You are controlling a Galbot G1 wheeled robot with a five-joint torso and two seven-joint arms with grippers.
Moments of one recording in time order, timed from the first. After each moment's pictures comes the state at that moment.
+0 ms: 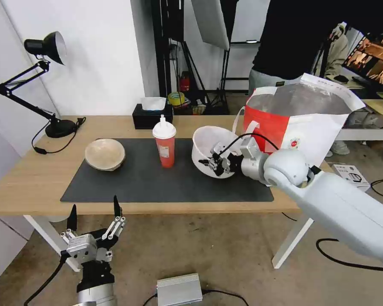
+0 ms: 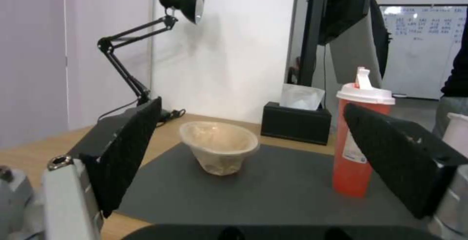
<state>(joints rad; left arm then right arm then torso) 1.90 -1.57 -0.43 -2.33 0.08 -0.35 -0.32 -0.40 0.76 -0.29 1.89 0.68 -0.62 -0.30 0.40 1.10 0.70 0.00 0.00</state>
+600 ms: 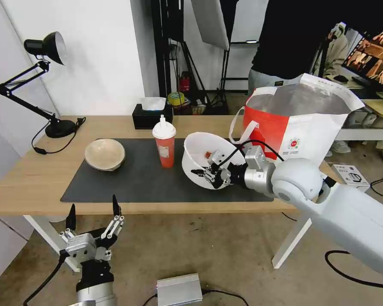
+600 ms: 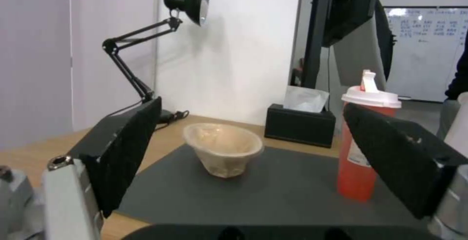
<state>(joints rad) 1.90 -1.57 -0.43 -2.33 0.08 -0.35 -0.33 -0.44 0.70 -0.25 2.05 0.77 -0.63 -0.28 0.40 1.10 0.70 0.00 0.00</state>
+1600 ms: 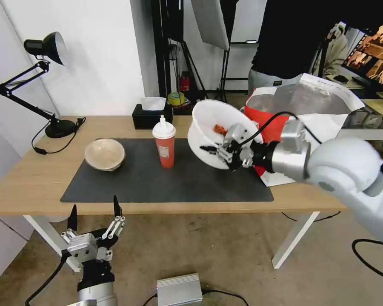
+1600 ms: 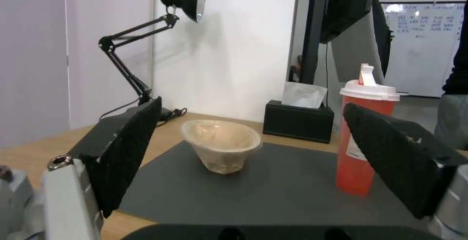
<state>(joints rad) 1.89 -1.55 -0.43 -2.32 0.08 -0.34 -0.34 -0.35 0.57 -0.06 2.19 0.94 -0.63 -0.26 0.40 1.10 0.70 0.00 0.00</state>
